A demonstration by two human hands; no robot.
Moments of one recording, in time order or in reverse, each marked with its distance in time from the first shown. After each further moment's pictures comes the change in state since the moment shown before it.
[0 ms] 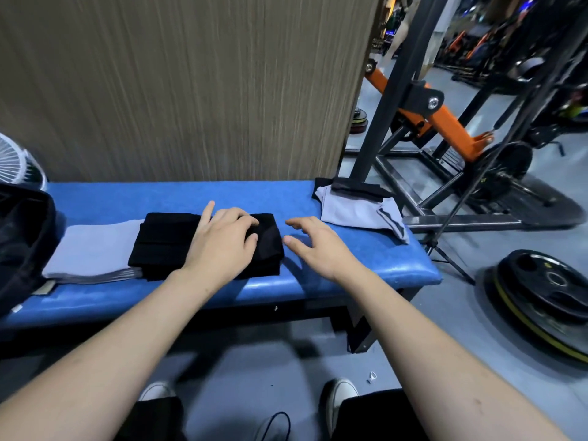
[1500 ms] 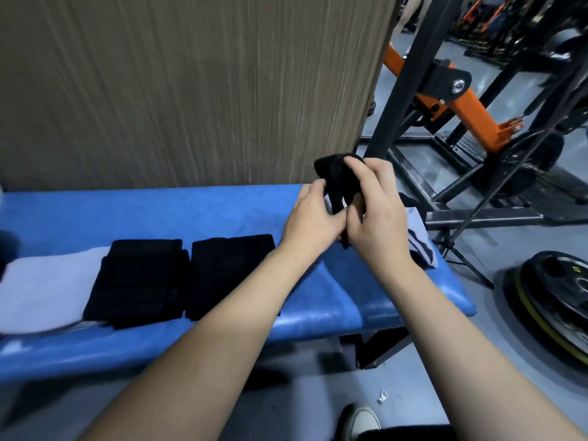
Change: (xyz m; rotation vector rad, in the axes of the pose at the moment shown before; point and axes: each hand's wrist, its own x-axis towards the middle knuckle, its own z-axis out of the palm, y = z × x) left_hand 0.127 0.104 0.042 -0.798 -0.089 -0.226; right_hand 0.059 0.015 -0.061 -0.157 0.701 -0.260
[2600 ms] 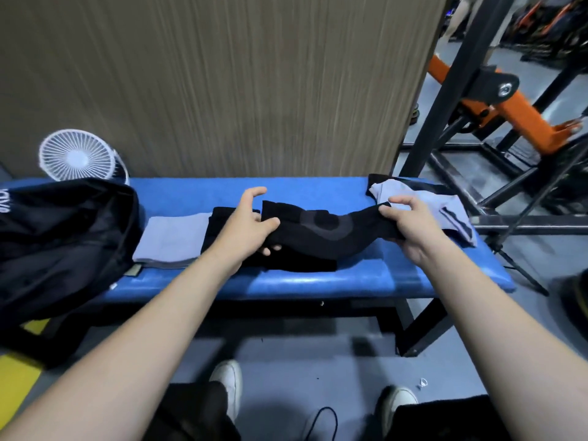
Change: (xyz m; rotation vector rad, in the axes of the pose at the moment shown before) left_hand -0.120 -0.076 -0.160 -0.230 0.072 -0.269; right_hand -0.038 -0.025 -0.004 0.769 -0.249 1.087
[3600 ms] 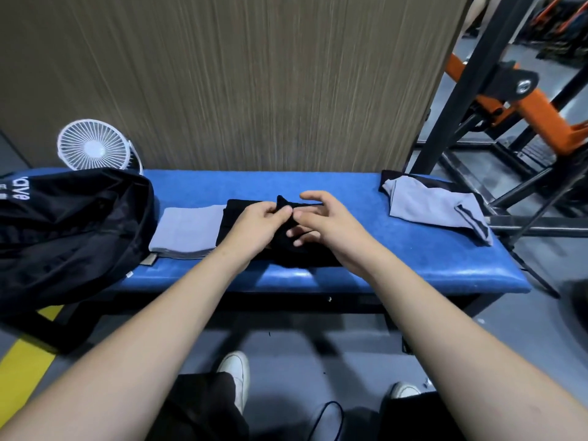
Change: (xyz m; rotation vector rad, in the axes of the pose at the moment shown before) left_hand -0.003 -0.013 -0.008 0.104 -0.006 0.034; right_hand -0.076 0.003 0.116 -0.040 -0.552 -0.110
